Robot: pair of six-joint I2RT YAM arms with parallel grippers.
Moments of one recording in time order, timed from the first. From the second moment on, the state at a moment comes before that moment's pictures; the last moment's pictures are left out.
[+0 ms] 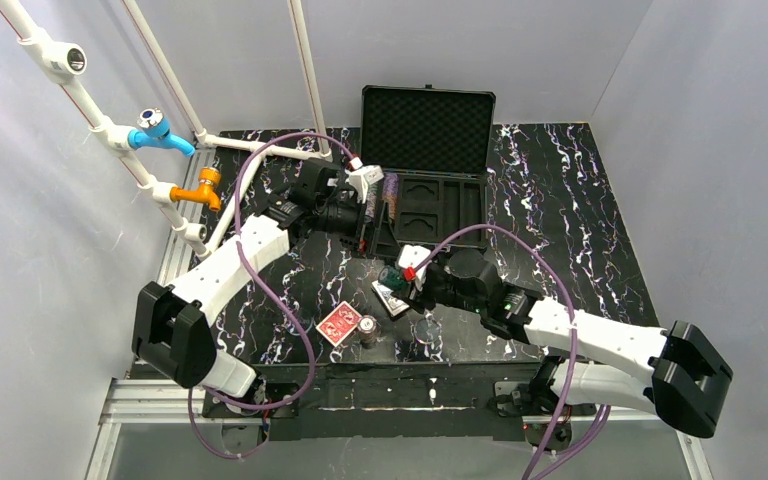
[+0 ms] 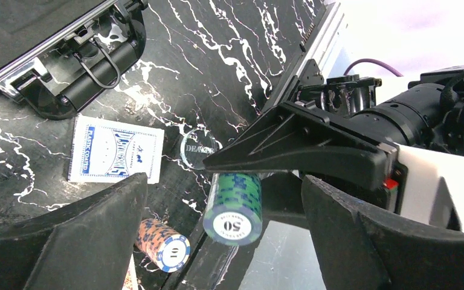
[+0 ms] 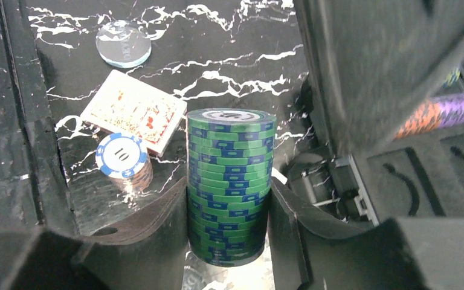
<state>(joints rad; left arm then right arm) -0.53 1.46 1.22 -0.53 0.76 -0.30 0.99 1.09 0.59 0.18 -0.18 -0.28</state>
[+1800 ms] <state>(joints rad) -0.61 1.27 1.17 -0.57 0.15 -0.08 0.56 1.73 1.42 -0.58 0.38 0.41</state>
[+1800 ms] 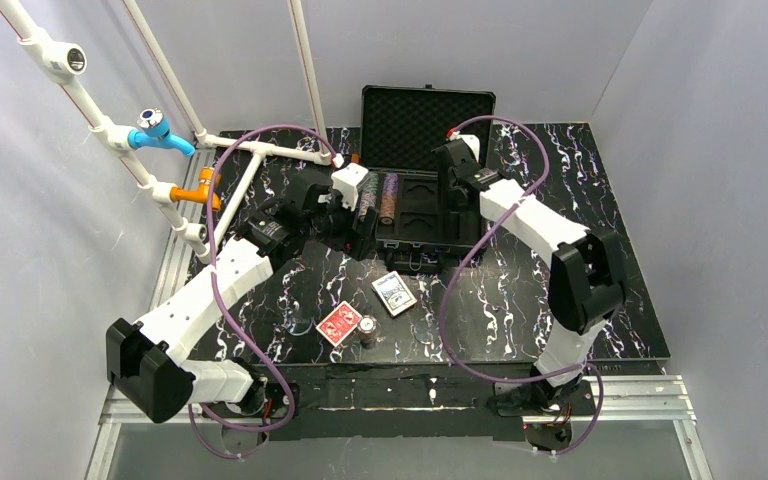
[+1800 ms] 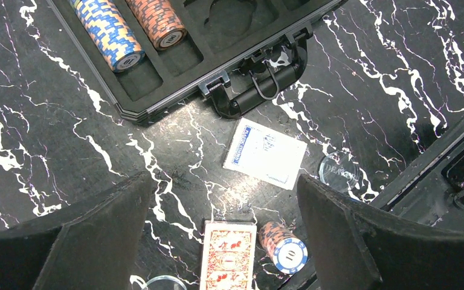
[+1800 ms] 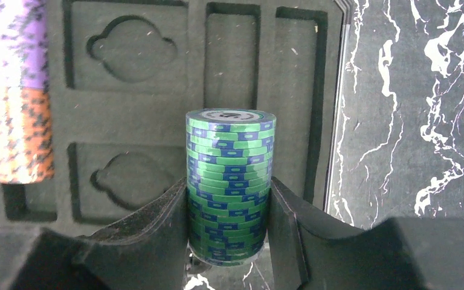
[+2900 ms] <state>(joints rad) -0.62 1.27 1.17 -0.59 0.13 -0.06 0.44 2.07 1.69 -0.63 0.26 0.42</state>
